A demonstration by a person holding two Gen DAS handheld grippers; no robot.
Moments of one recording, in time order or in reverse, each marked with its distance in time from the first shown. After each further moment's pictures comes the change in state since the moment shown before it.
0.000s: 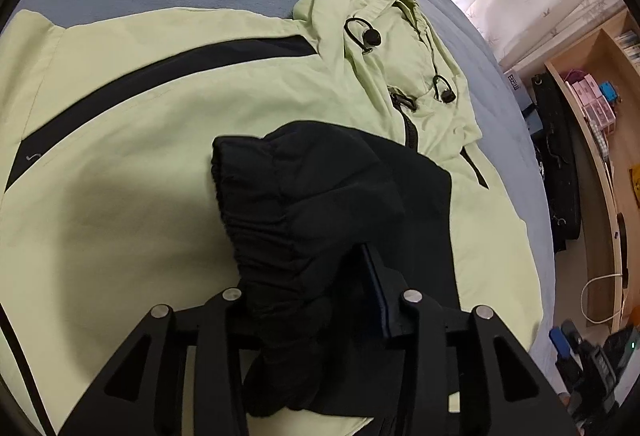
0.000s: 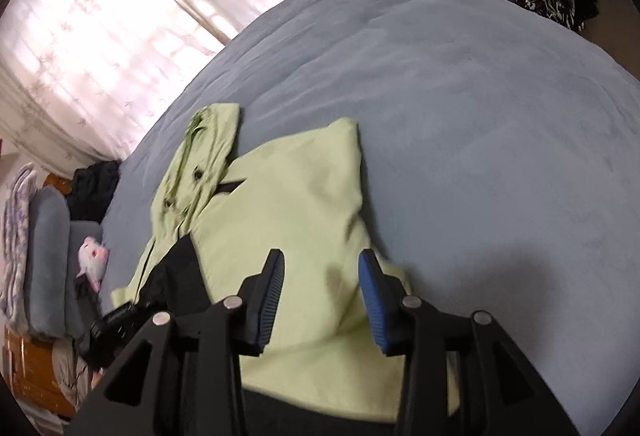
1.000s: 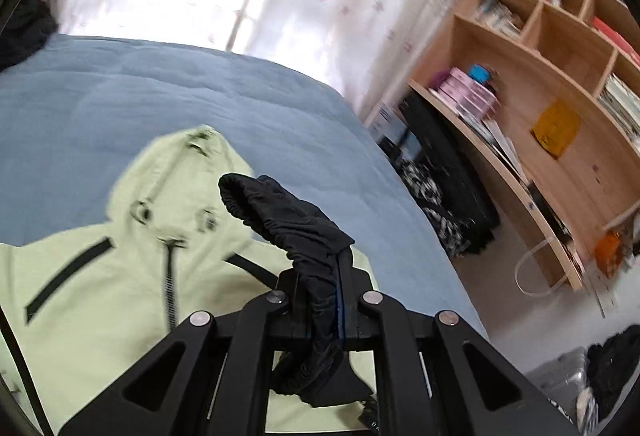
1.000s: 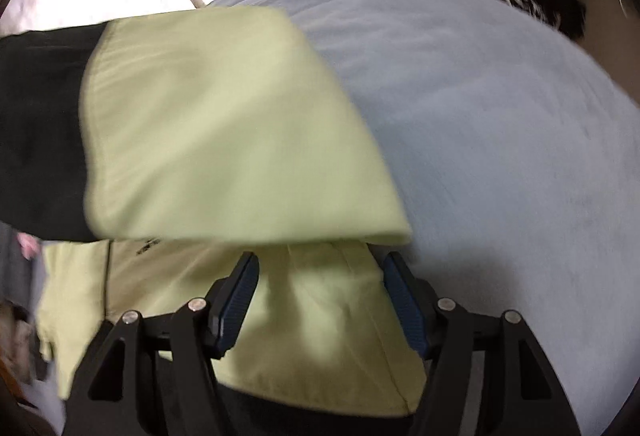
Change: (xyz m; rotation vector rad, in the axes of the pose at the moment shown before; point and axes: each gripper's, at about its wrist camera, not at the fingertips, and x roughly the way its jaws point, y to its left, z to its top) left arm -0.165 -0.212 0.008 0.330 -0.289 -0.200; right arm 0.029 -0.009 -0.050 -0.135 0.035 -0.223
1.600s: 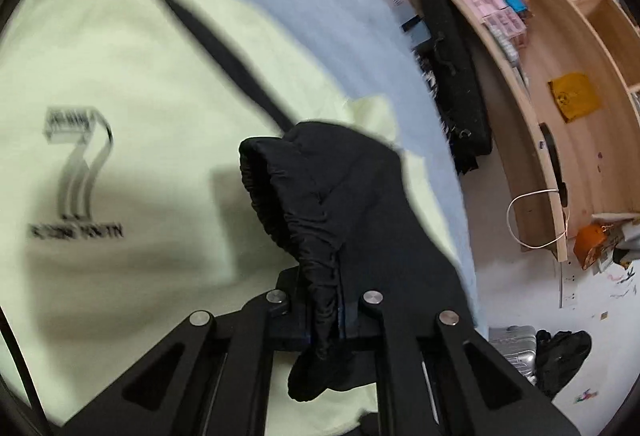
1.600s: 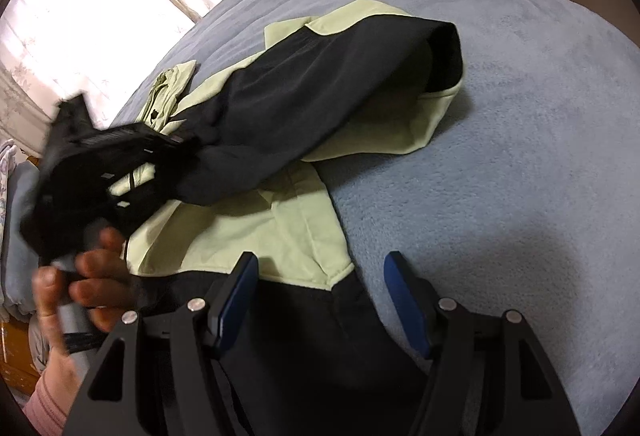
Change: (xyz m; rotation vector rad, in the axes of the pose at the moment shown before) left arm 0.211 -0.021 -0.182 -0.220 0.411 -0.201; right arm -0.037 -0.063 -0.059 0.146 0.026 0.149
